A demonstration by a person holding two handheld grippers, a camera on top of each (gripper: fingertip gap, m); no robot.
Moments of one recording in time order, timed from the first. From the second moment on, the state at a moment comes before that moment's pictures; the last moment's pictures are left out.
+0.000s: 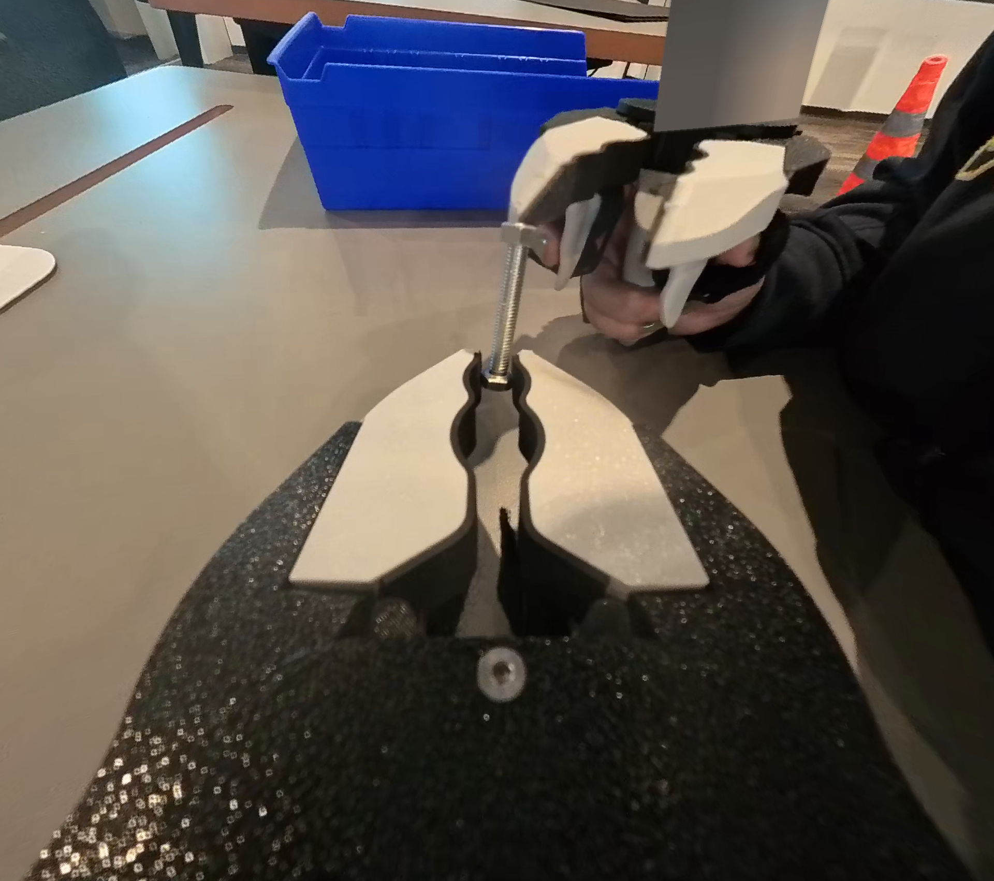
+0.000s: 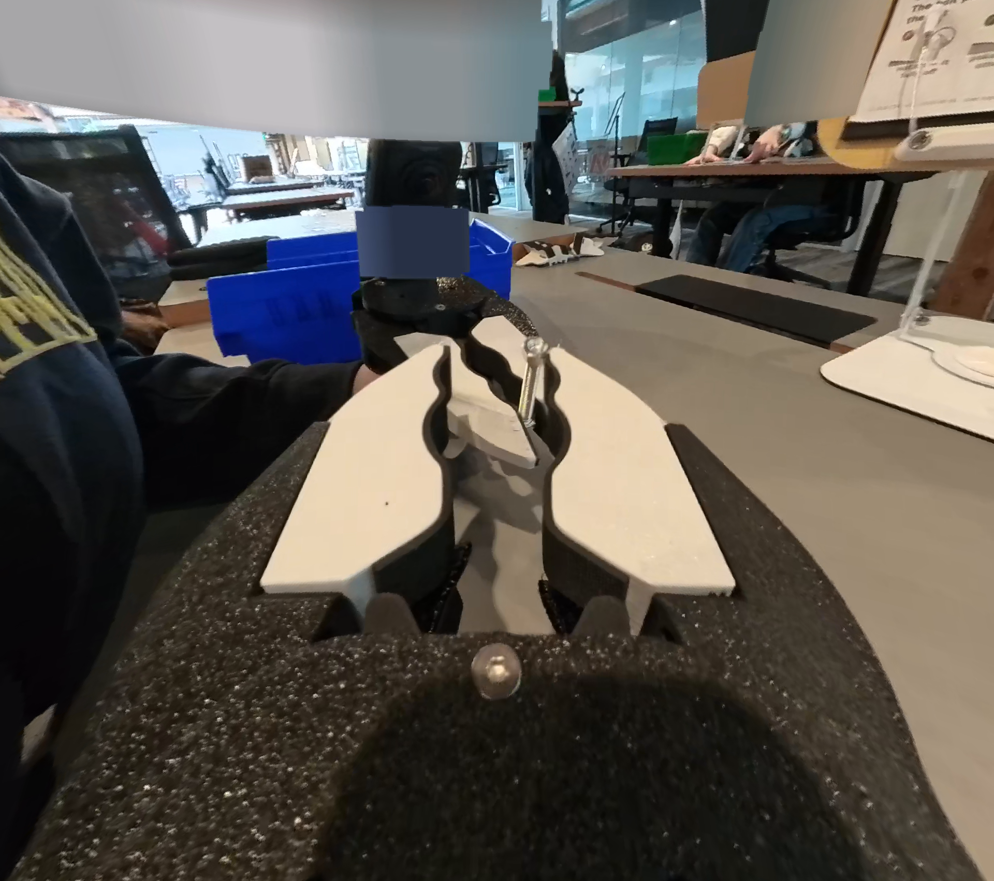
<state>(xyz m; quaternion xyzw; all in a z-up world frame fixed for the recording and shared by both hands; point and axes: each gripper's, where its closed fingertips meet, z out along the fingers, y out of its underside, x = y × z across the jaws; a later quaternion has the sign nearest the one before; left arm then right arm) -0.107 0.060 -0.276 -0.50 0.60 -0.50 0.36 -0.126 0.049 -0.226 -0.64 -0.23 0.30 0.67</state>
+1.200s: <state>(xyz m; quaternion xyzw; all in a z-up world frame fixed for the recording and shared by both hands) -0.108 0.059 -0.276 -0.50 0.61 -0.50 0.35 -0.122 0.055 -0.228 -0.65 -0.22 0.27 0.68</state>
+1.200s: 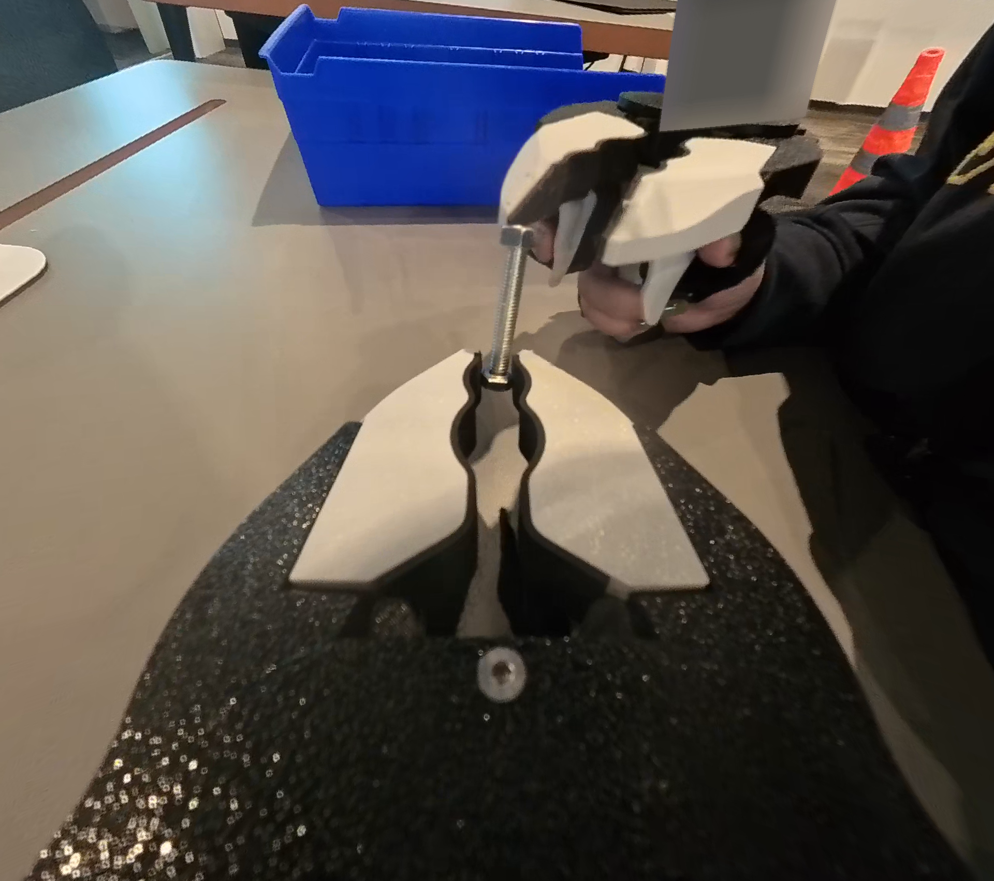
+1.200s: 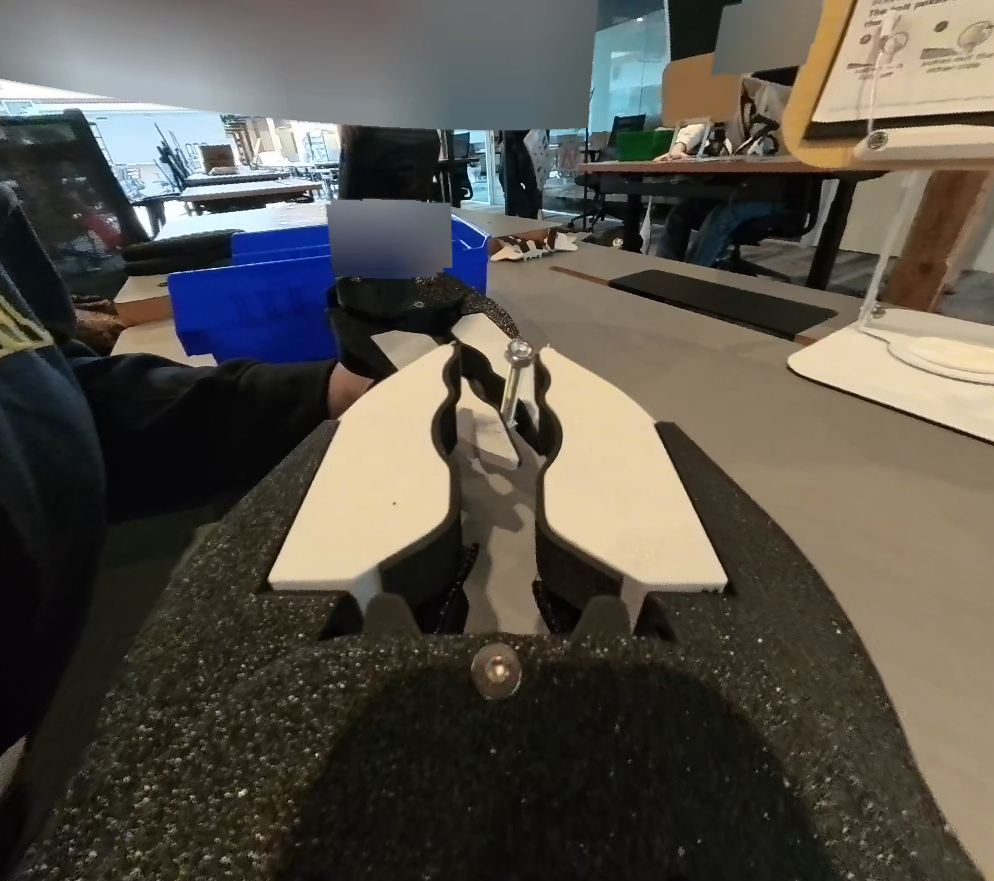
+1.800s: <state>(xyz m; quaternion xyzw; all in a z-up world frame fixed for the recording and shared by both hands) -0.108 0.059 -0.276 -0.50 0.61 -0.50 0.35 -0.121 0.048 -0.226 -0.64 -0.23 0.28 0.68</state>
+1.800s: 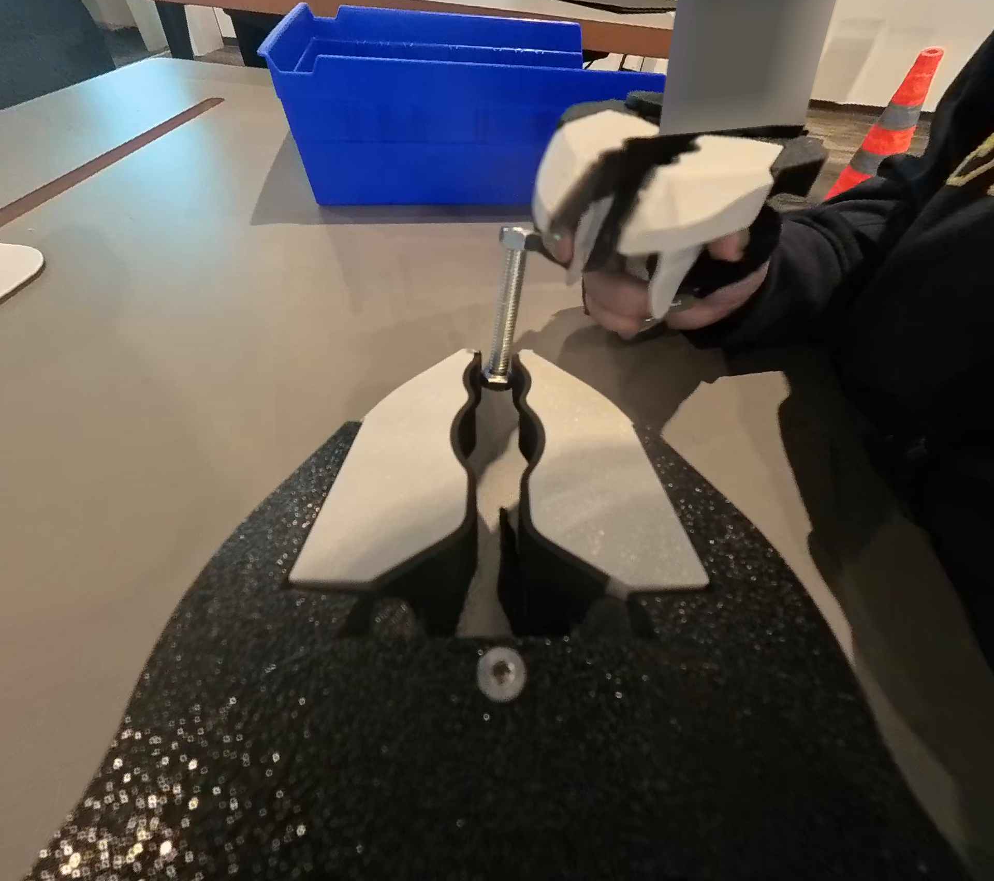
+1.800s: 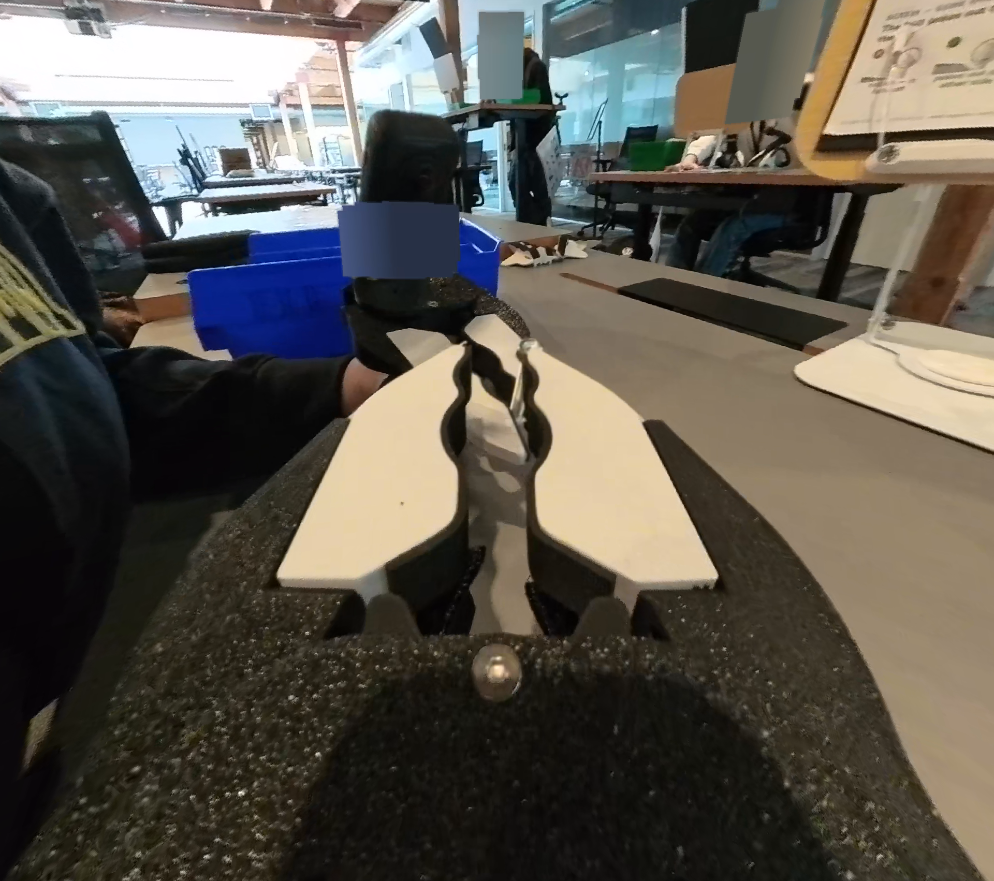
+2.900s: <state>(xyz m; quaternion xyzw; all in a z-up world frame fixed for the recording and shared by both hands) -0.108 0.058 -0.277 -0.50 0.61 -0.50 0.35 -0.128 0.042 -0.229 -0.63 -0.25 0.32 0.66</state>
